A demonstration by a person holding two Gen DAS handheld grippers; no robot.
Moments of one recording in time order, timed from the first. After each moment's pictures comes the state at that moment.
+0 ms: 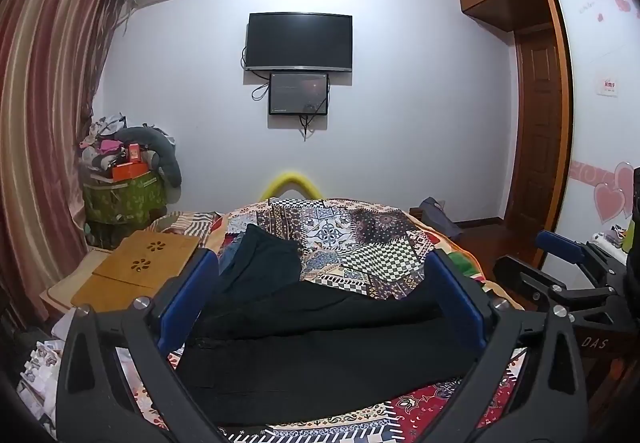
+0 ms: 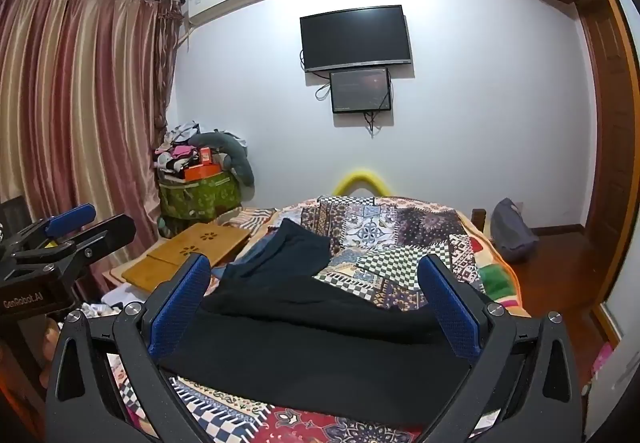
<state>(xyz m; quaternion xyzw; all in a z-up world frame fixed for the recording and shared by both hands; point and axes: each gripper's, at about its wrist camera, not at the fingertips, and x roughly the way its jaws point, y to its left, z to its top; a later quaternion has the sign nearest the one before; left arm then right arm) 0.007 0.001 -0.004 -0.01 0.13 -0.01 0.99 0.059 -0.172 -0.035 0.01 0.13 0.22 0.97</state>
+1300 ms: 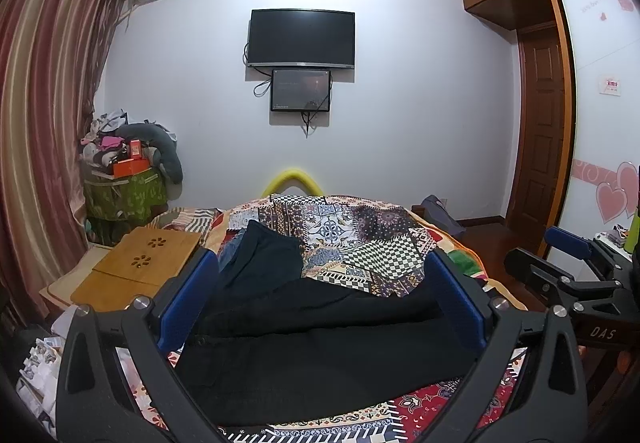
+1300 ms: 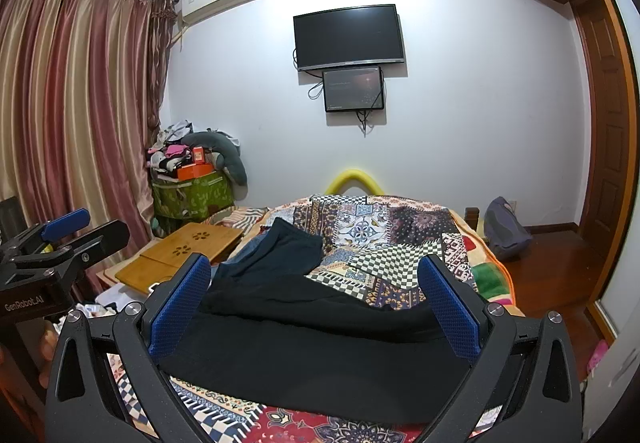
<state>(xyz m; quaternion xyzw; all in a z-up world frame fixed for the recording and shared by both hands) 0.006 0.007 -0.007 -0.01 0.13 0.00 0.99 0.058 -0.176 -0.029 0.02 0.14 0.20 0.97</state>
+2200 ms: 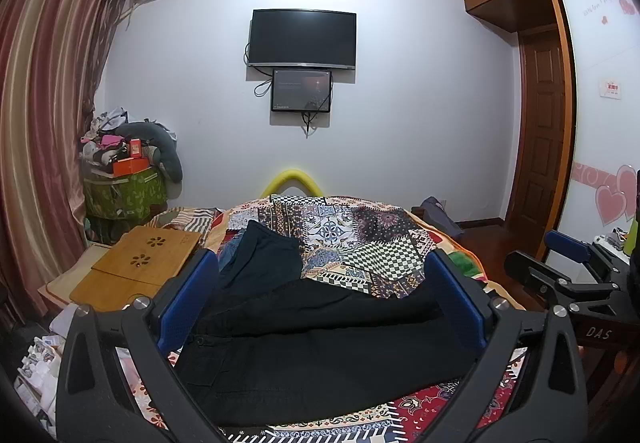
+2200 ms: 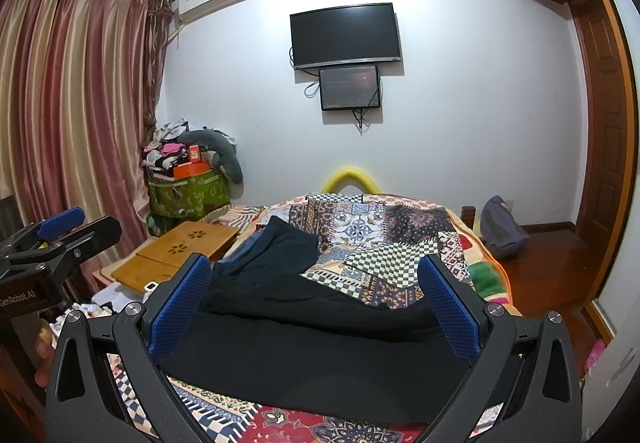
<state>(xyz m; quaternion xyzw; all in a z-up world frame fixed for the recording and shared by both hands) 0.009 0.009 -0.009 -0.02 0.13 0.00 0.99 0.061 -0.180 -0.033 0.02 0.14 0.19 0.97</state>
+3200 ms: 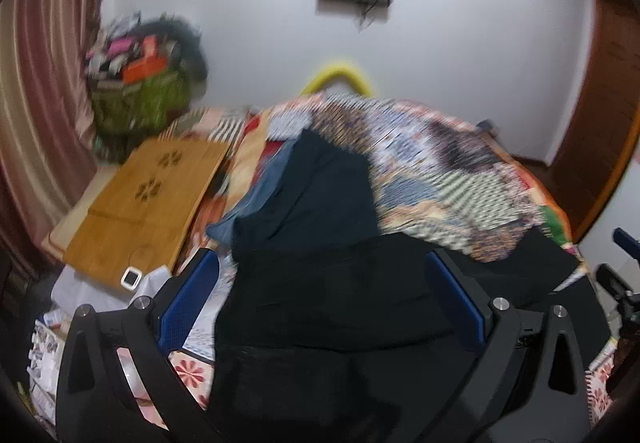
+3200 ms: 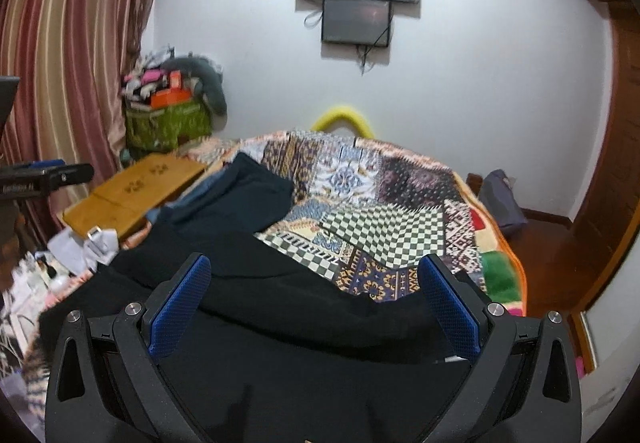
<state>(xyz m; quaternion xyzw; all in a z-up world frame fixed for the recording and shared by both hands) 0.252 0.153 -0.093 -0.05 0.34 0.06 0.94 0.206 -0.155 -0.098 -0.07 0.25 0.18 0.95</state>
